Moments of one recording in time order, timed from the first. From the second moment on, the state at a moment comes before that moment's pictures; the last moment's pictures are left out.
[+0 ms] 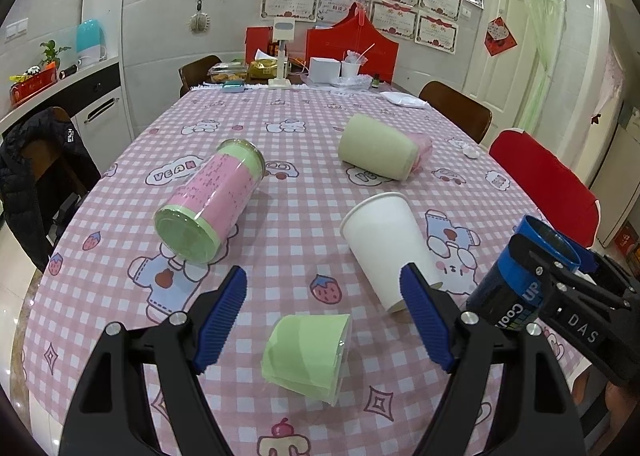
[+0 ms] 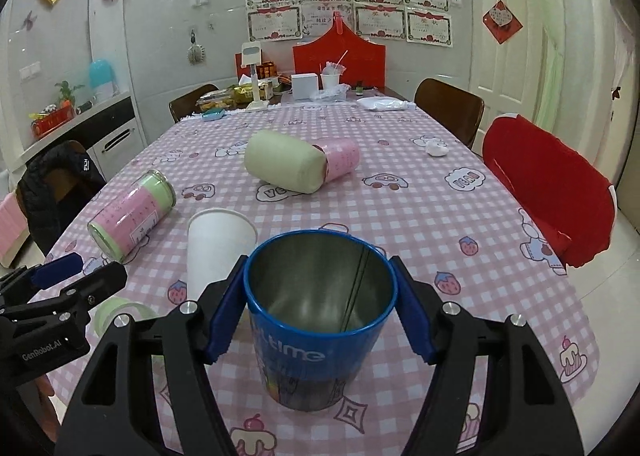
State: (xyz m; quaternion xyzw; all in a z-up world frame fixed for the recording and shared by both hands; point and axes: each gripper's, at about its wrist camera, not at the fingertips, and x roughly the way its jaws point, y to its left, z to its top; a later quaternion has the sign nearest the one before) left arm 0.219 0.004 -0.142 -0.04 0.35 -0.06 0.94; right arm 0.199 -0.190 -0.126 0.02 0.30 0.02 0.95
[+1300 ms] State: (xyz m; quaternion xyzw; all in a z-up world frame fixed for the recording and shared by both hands) left arm 0.067 -0.006 -0.049 -0.01 0.15 -0.05 0.99; right arm 0.053 -0.185 -0.047 0.03 0.13 0.04 0.99
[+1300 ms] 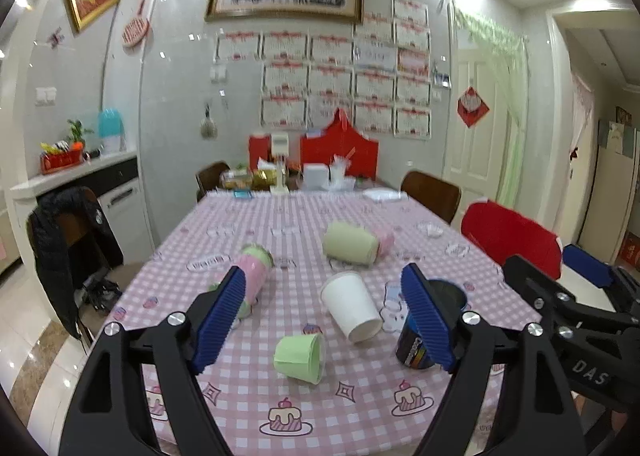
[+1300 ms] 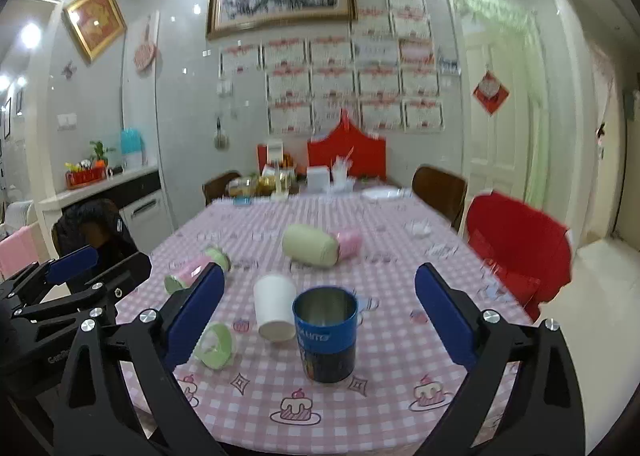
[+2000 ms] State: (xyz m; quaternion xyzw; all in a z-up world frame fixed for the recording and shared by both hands) left arm -0.009 -0.027 -0.014 0.02 0.03 -0.03 1.00; right arm -0.011 -0.200 -0.029 0.01 0.02 0.01 1.00
